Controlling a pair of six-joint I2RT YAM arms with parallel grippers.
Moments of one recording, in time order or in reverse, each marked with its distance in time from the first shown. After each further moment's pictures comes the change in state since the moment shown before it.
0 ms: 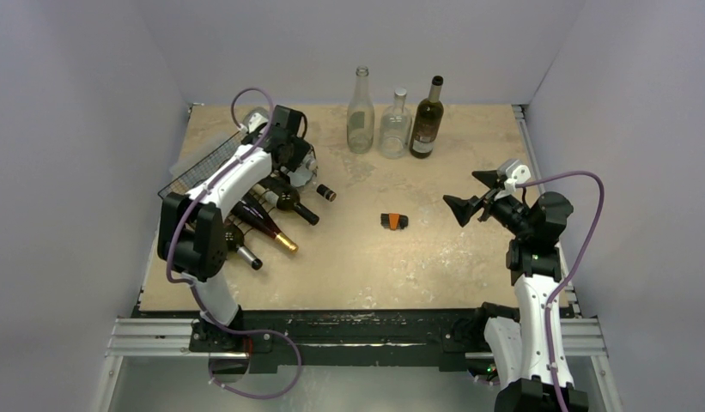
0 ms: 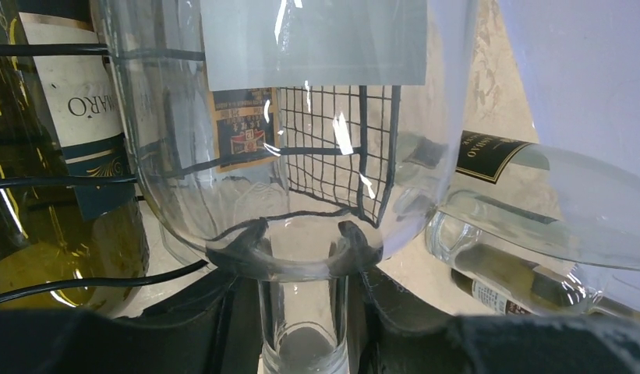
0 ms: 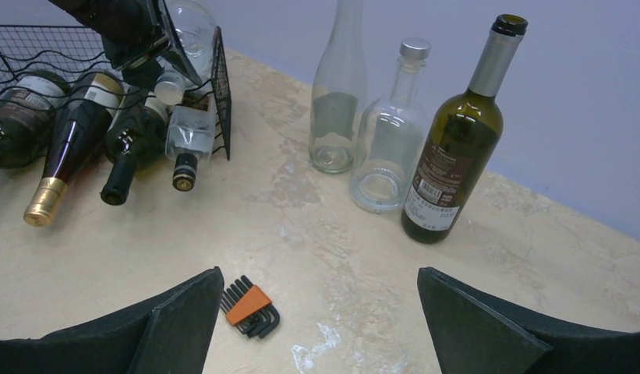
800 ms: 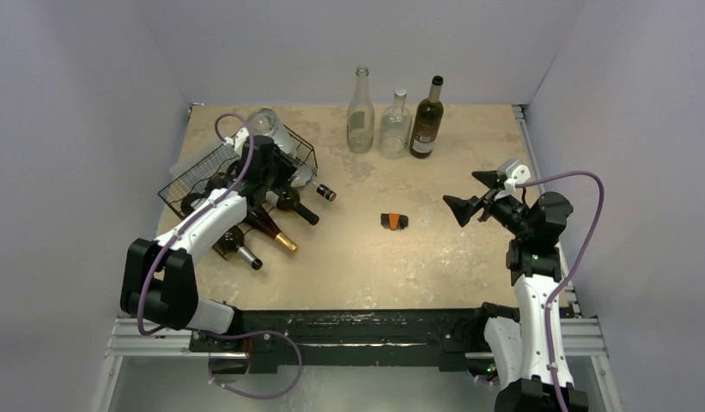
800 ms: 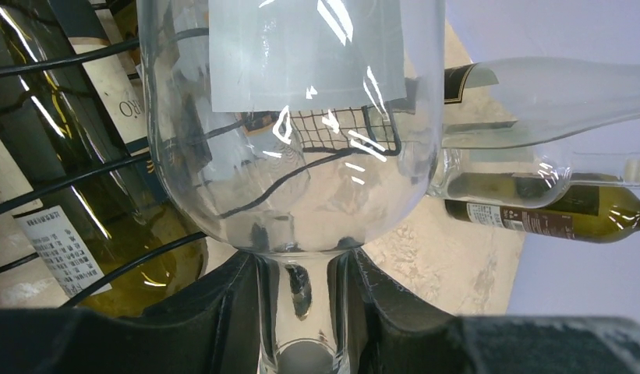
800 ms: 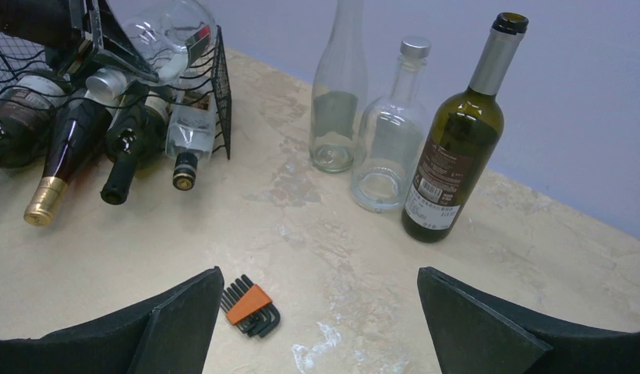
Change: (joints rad) left arm 0.048 -0.353 -0.476 0.418 0.142 0.230; right arm 0.000 0.000 -0.001 0.000 0.000 0.000
